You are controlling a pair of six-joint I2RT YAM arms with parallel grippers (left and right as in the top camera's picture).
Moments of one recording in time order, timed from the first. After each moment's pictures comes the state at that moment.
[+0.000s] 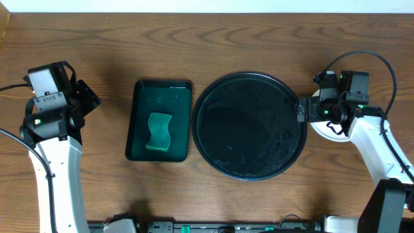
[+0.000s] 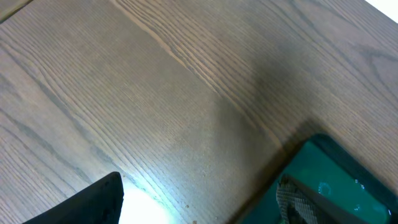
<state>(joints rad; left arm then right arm) 0.29 1.26 1.21 -0.86 -0.21 -0.38 -0.09 1.53 0.93 -0.46 -0.26 -0.12</state>
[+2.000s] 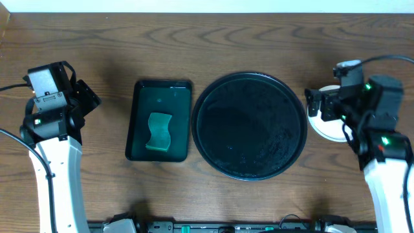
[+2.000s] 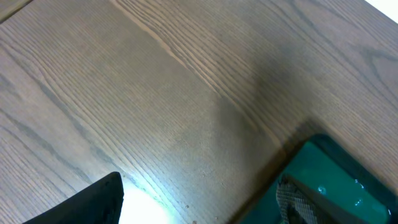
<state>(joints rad) 0.29 1.26 1.21 -0.86 -0.21 -0.38 -0.09 1.10 0.93 -0.46 -0.26 -0.12</state>
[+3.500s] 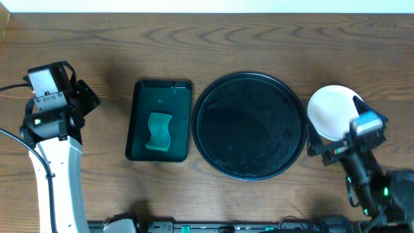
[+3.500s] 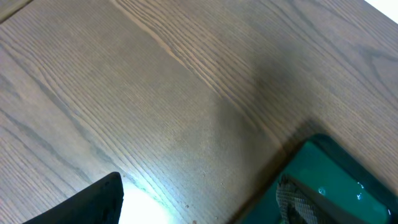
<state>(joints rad) 0.29 1.26 1.21 -0.86 -0.21 -0.38 0.09 0.45 0.73 -0.31 -0.24 -0.14</state>
